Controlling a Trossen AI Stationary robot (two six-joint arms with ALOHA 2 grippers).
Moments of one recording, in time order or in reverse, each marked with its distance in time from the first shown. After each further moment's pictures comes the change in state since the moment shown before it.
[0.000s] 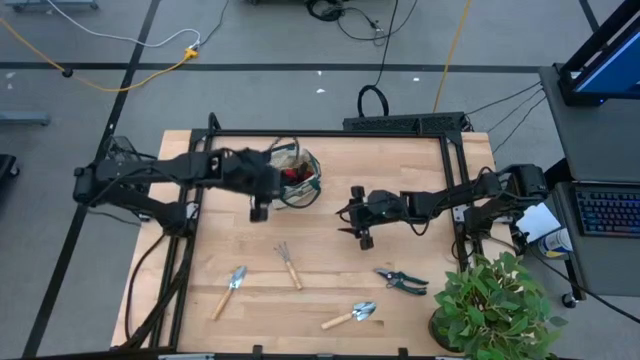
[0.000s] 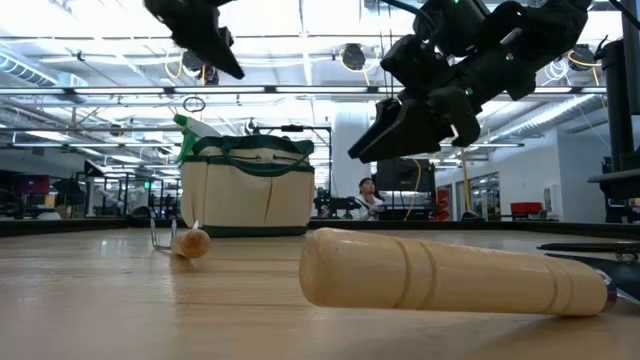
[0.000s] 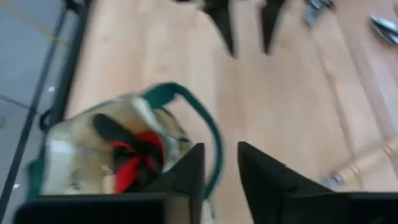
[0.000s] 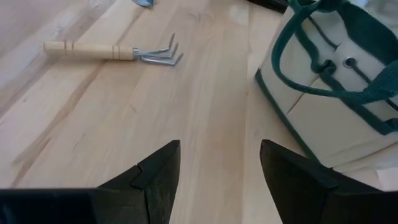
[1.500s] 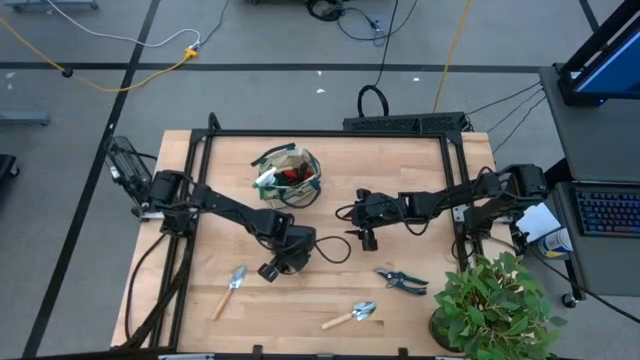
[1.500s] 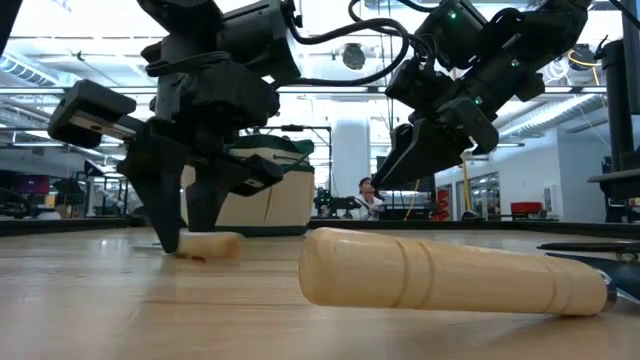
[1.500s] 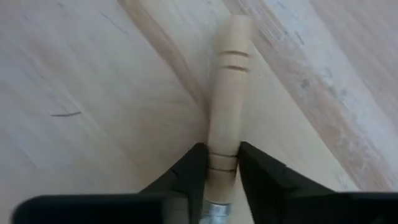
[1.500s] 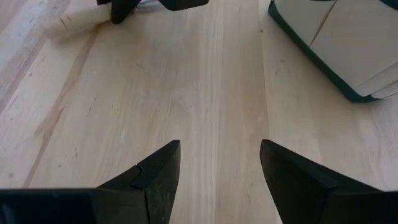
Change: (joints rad) left arm -0.281 0.652 0.000 0.130 0.367 0.214; right arm 0.000 0.000 0.000 -0.170 0.004 0.182
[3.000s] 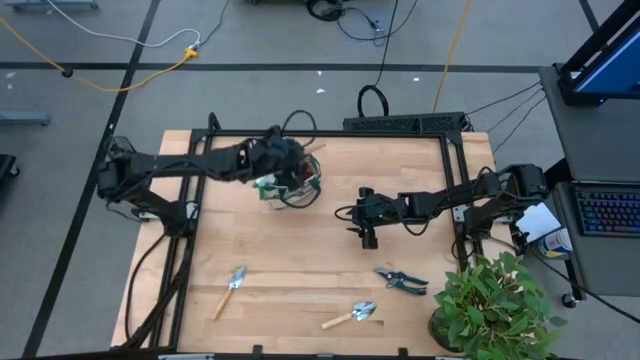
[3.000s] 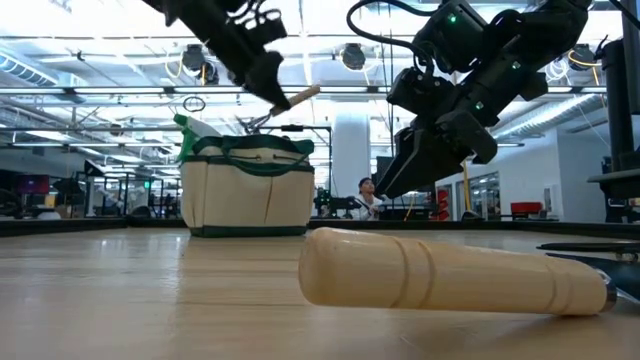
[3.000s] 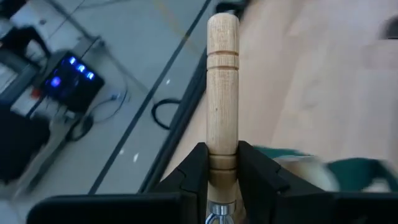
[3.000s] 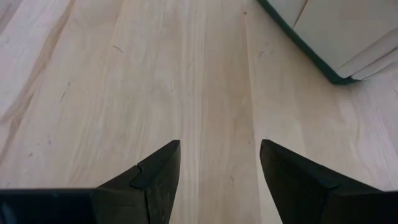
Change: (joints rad) left arm 0.437 -0.442 0.001 0.287 -0.731 -0.228; right arm 0.000 0.000 0.000 -0.042 0.075 0.000
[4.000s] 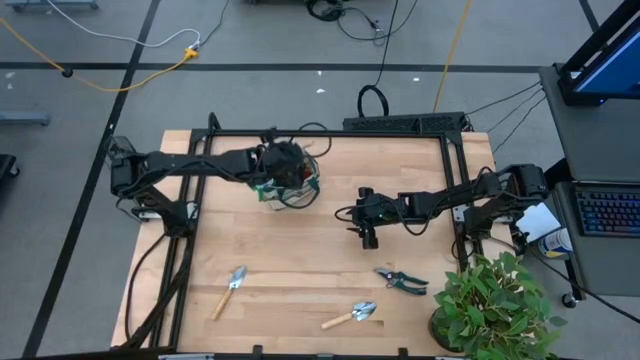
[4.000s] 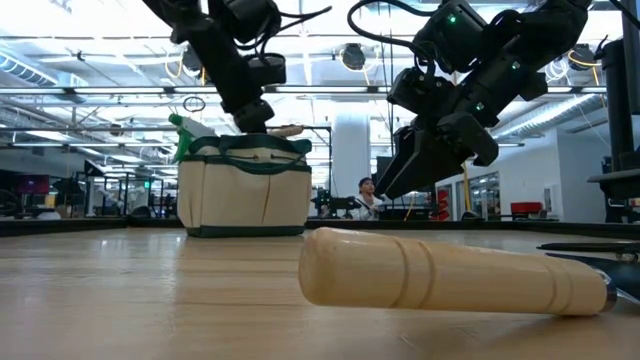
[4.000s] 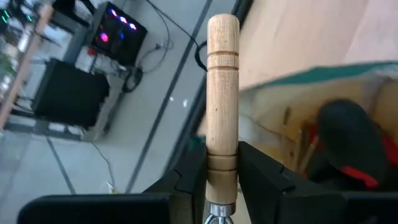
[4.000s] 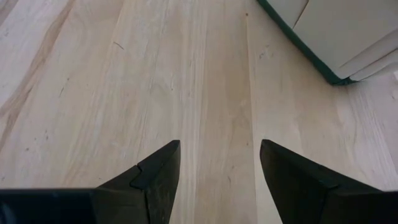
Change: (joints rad) left arm -0.009 0.113 0.000 -0.143 -0.260 0.014; right arm 0.000 0.000 0.000 0.001 0.000 -0.035
